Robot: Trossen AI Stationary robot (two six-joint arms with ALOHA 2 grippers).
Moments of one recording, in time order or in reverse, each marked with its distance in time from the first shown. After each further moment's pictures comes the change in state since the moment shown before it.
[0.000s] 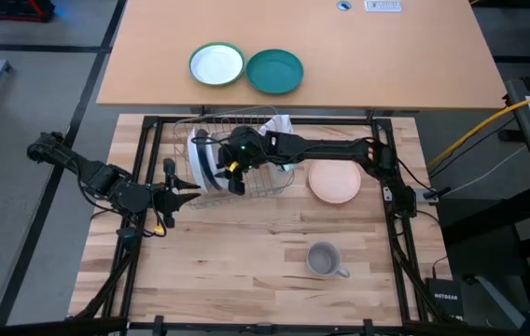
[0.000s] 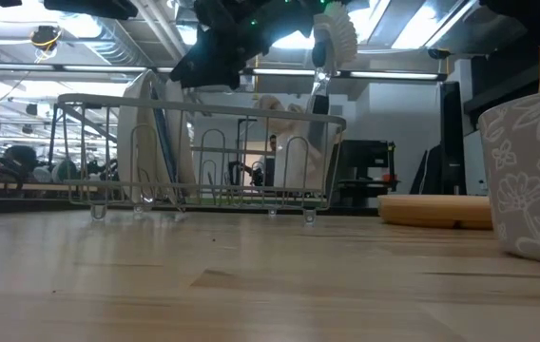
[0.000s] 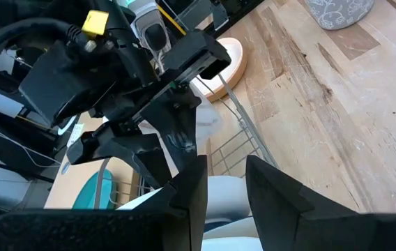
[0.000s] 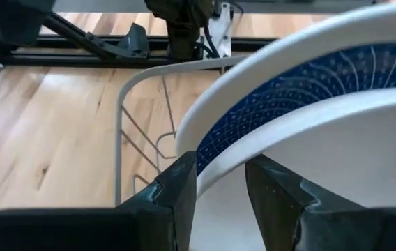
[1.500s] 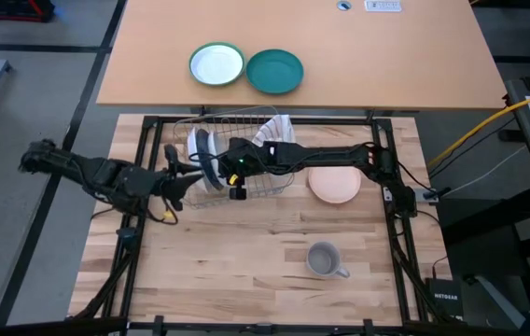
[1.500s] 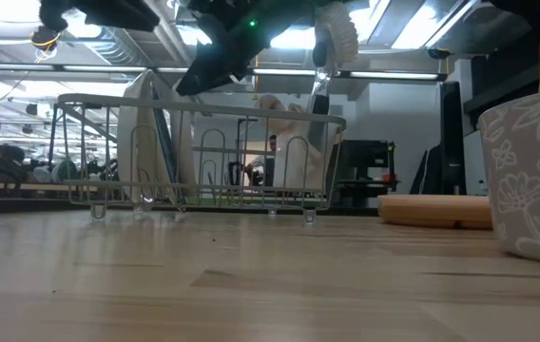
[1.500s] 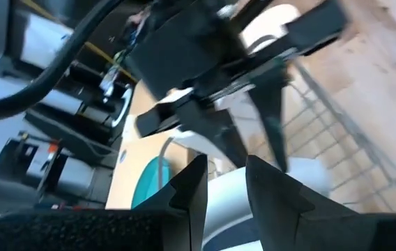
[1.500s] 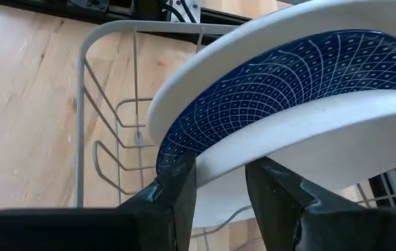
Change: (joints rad) left arm 0.197 0.000 0.000 0.102 0.000 0.274; right arm 0.053 0.000 0.000 -0.074 0.265 -0.139
